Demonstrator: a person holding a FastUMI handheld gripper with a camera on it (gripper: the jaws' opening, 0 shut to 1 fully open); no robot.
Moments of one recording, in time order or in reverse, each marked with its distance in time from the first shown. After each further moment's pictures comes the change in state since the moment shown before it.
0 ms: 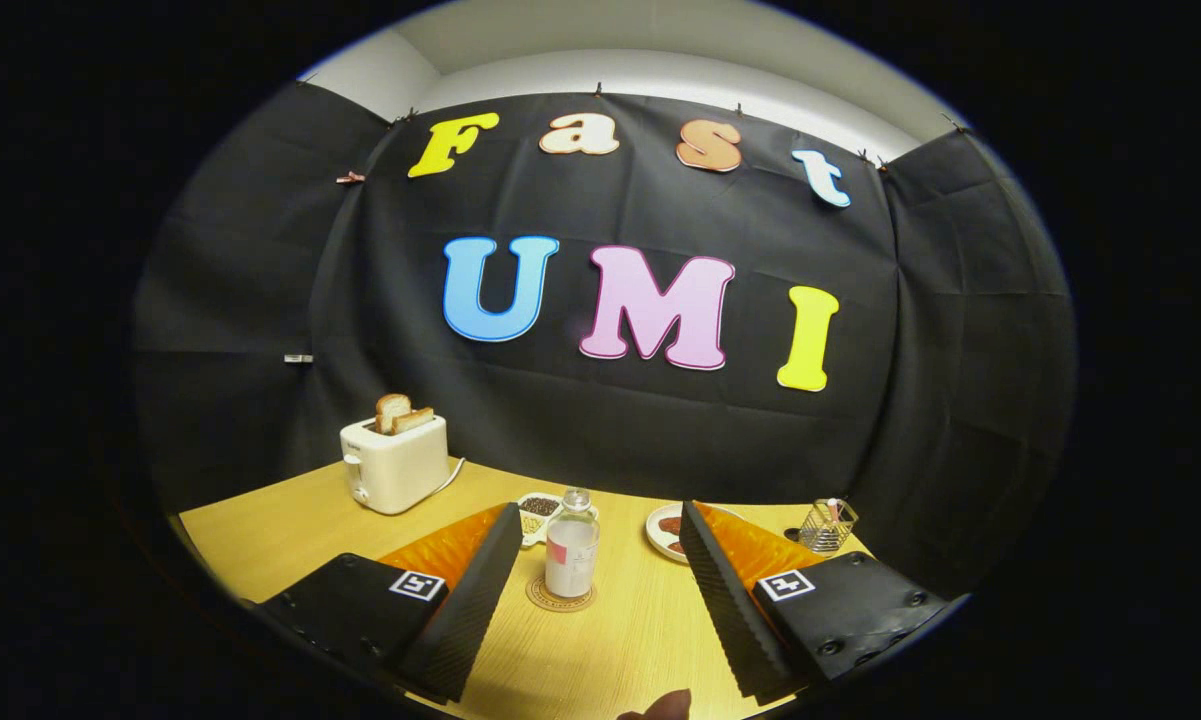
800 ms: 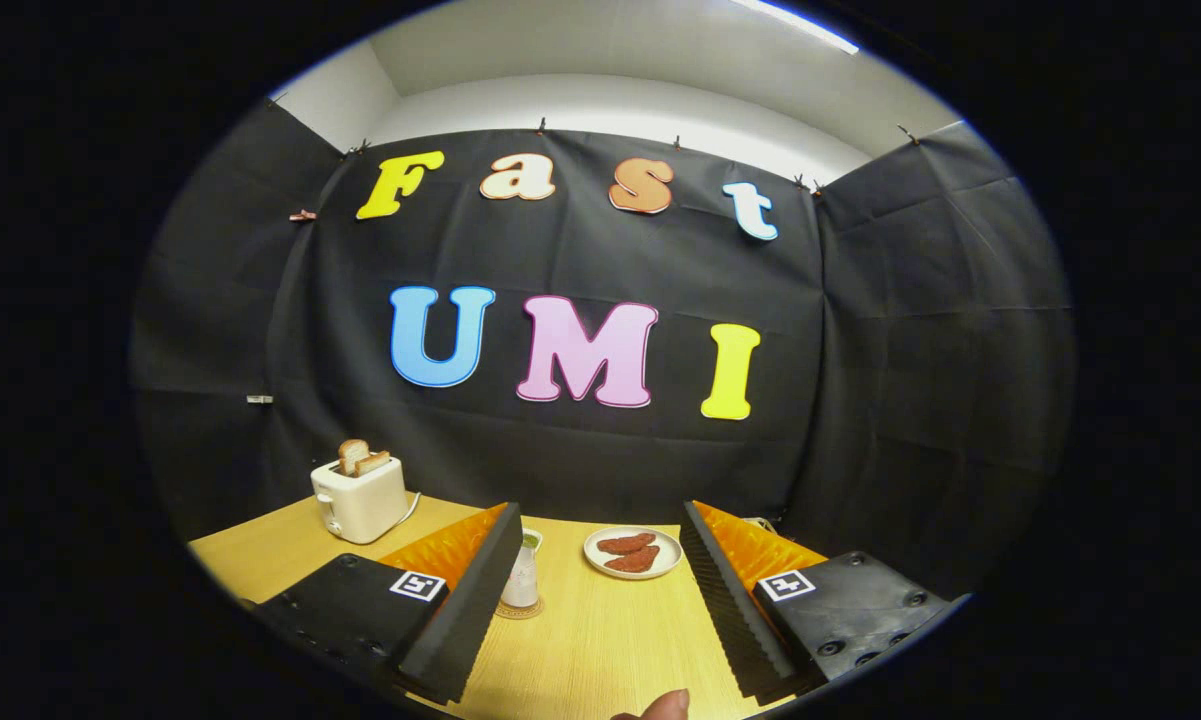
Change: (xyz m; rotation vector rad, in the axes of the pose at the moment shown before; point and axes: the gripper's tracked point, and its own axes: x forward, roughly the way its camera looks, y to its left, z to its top) arm -0.073 -0.057 0.058 0.029 -0.071 -0.171
